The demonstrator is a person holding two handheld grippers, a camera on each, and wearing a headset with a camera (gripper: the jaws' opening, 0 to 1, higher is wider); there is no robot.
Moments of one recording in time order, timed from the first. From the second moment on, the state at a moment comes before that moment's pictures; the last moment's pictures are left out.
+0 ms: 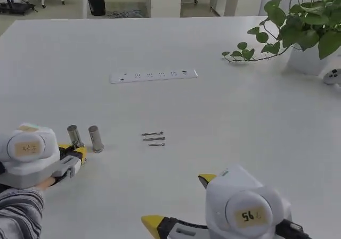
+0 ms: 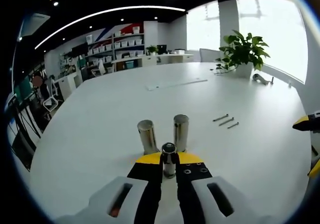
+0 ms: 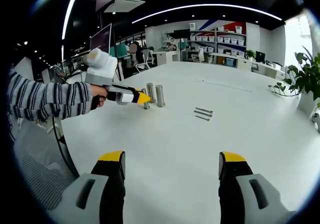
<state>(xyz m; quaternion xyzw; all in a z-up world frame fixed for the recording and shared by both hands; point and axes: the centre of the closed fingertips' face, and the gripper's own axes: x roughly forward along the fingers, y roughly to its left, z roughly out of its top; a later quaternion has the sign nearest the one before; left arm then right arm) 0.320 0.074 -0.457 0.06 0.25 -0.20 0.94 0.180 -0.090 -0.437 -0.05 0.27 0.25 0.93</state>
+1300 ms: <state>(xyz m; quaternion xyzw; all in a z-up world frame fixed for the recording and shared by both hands) 0.268 0.014 -0.452 0.10 0.25 -0.33 0.91 0.184 -0.091 -0.422 -0.03 0.24 0.25 0.94</state>
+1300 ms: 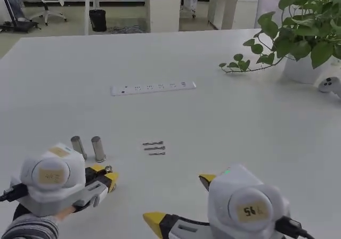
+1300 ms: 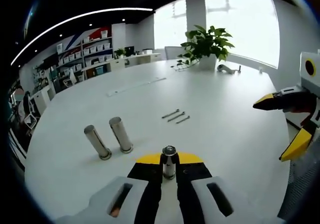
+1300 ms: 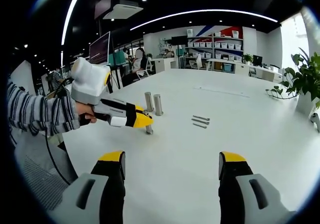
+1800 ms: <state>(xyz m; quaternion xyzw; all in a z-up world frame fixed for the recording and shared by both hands) 0.267 0.011 -0.454 0.10 0.25 -0.31 0.91 0.183 -0.090 -0.421 -0.03 0.24 0.25 0.94</state>
